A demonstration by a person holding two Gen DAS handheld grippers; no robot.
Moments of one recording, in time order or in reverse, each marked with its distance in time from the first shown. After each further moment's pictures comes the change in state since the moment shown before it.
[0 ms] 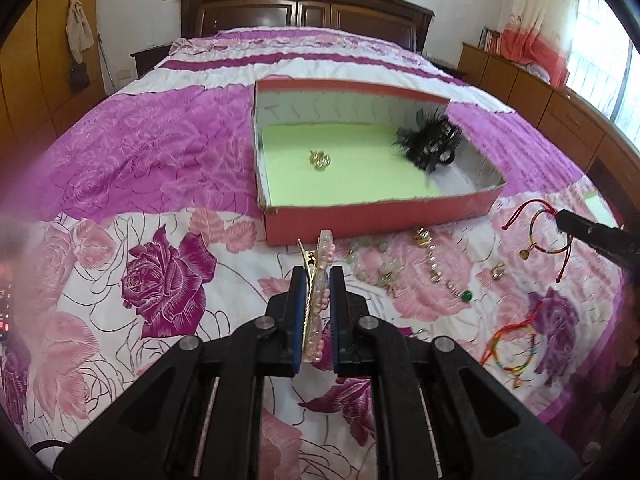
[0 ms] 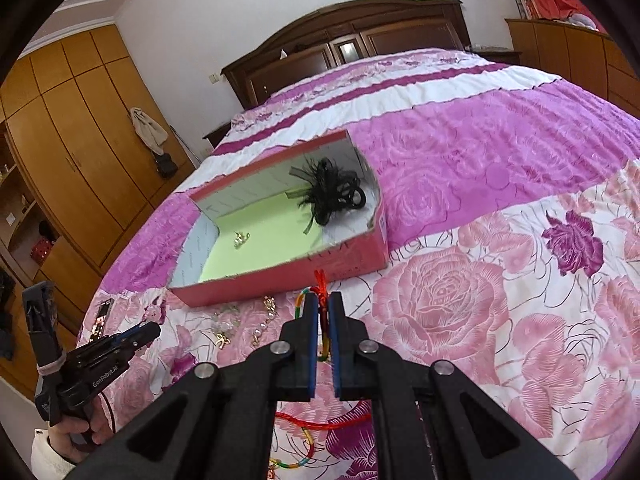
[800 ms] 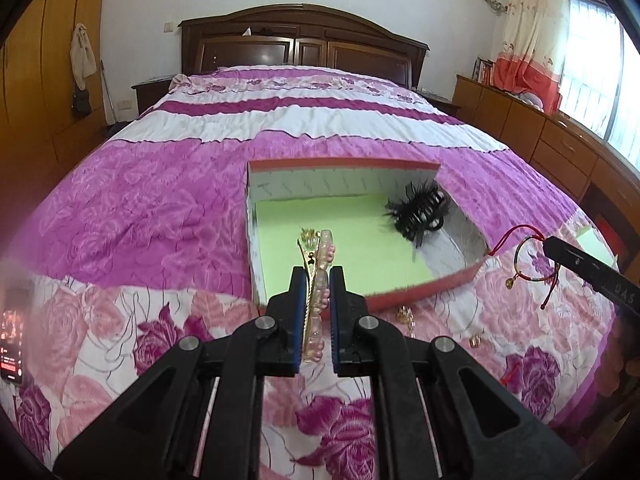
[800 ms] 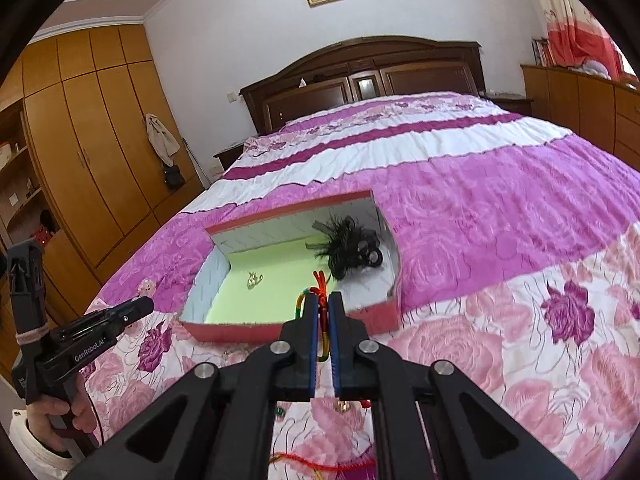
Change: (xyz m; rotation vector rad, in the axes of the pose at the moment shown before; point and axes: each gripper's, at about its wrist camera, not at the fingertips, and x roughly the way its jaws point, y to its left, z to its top) left arm -0.013 -0.007 0.049 0.003 -0.132 -0.007; right arm -0.009 0.029 0.030 -0.113 -0.120 -0.015
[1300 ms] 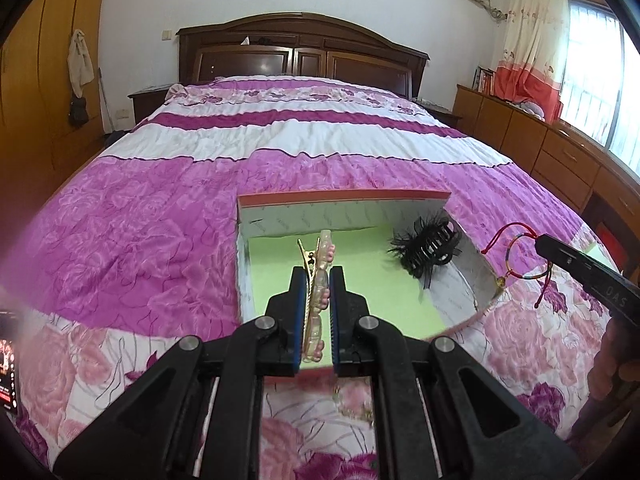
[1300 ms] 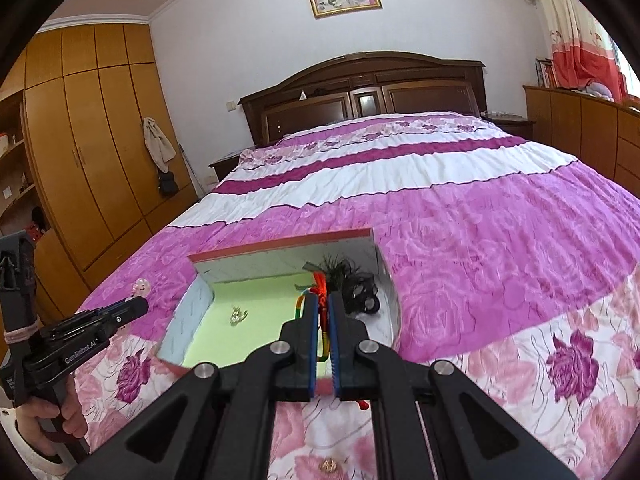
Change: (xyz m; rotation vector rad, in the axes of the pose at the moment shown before) left arm 0.031 0.000 0.029 0.002 -0.030 -0.007; right arm 0.036 -0.001 0.033 -0.044 -0.049 -0.030
